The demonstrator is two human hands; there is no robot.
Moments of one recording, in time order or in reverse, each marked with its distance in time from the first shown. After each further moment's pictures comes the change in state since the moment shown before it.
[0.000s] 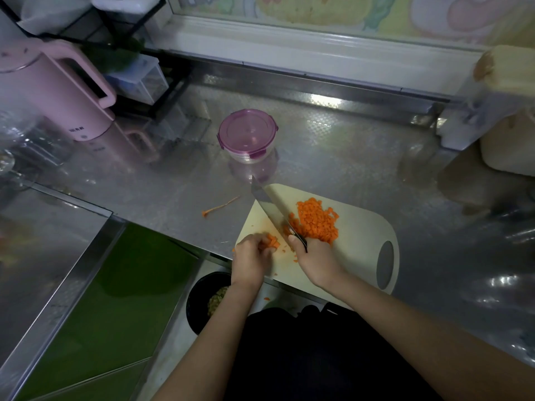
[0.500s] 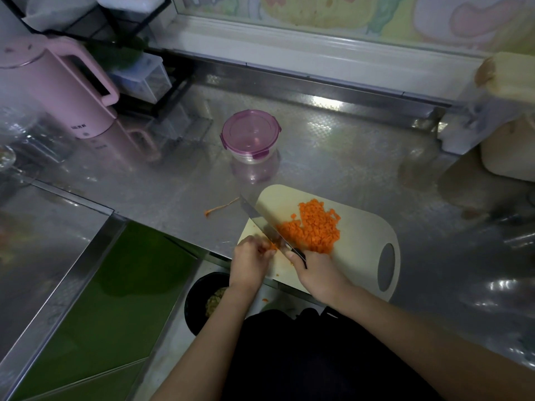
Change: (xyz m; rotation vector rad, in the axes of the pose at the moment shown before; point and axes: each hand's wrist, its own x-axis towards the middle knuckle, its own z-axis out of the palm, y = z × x) left_hand -0.001 -0.008 -0.003 0.045 0.009 0.013; right_hand -0.017 0.002 0.004 -0.089 -0.104 -0.065
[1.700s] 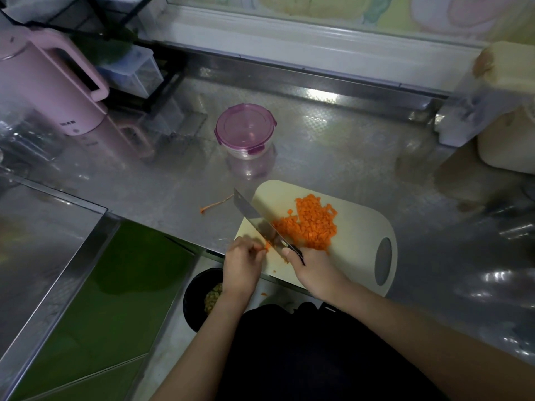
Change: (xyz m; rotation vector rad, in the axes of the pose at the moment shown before) left_hand -0.011 -0.011 -0.002 0.005 0.053 0.063; right_hand -0.005 -0.006 -0.005 0.057 -0.046 0.025
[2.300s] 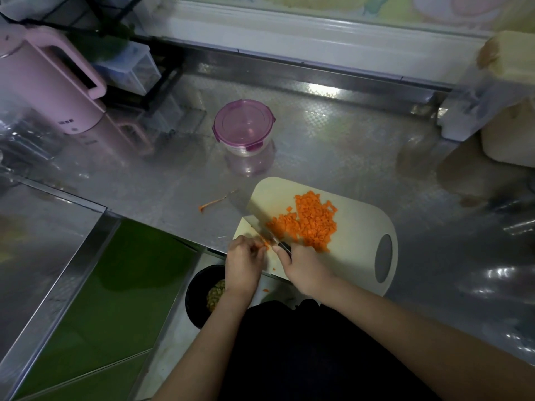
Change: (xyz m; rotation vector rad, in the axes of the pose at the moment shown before) left_hand 0.000 0.001 0.005 0.048 -0.022 -0.040; right_hand 0.011 -0.007 0.015 -0.093 0.040 0.019
